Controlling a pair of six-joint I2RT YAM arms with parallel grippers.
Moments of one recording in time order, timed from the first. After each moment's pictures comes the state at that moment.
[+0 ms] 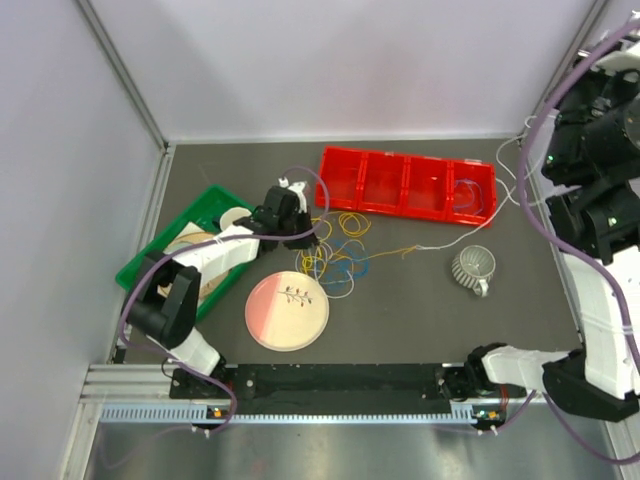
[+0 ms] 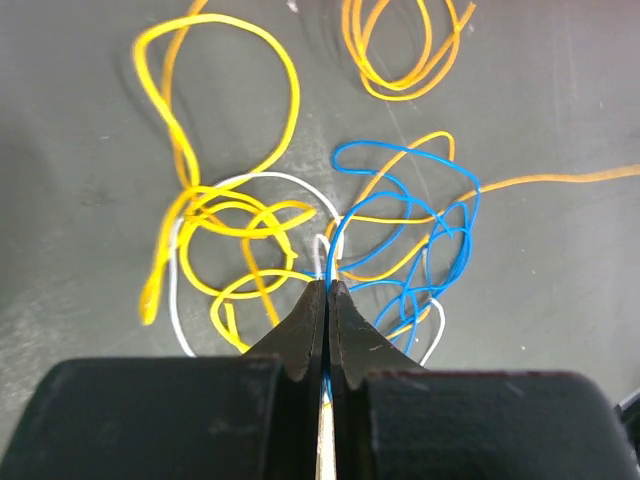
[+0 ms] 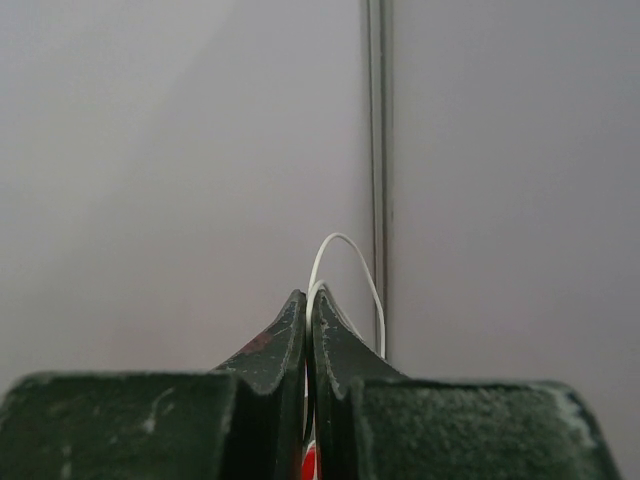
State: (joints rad) left arm -0.50 1.61 1.00 -0.16 0.19 -0.47; right arm 0.38 1.18 1.92 -0.23 0.74 -0.24
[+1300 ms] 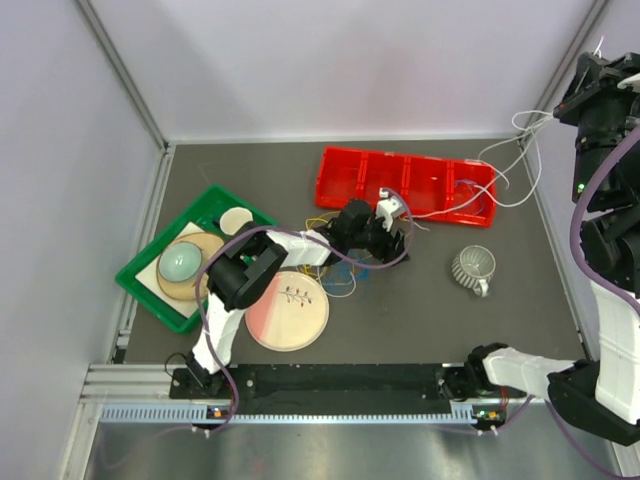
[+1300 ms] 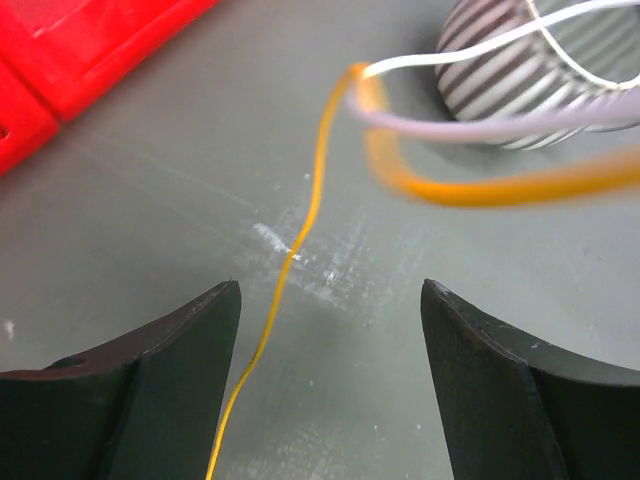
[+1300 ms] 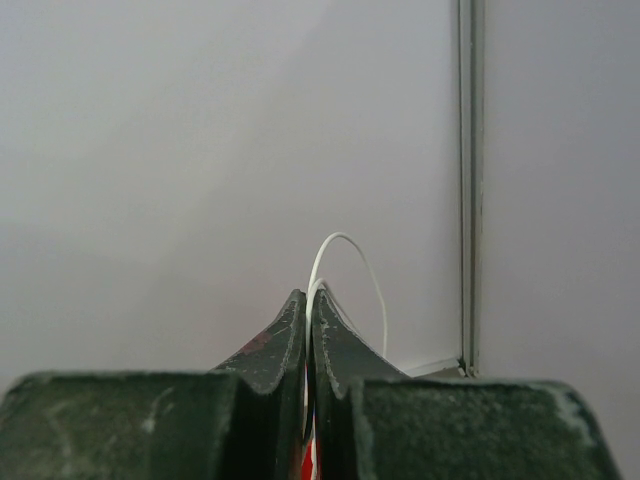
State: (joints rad) left arm -0.81 2.11 1.28 0.40 0.44 -0.18; right arm 0.38 1.14 2.00 -0.41 0.56 -0.04
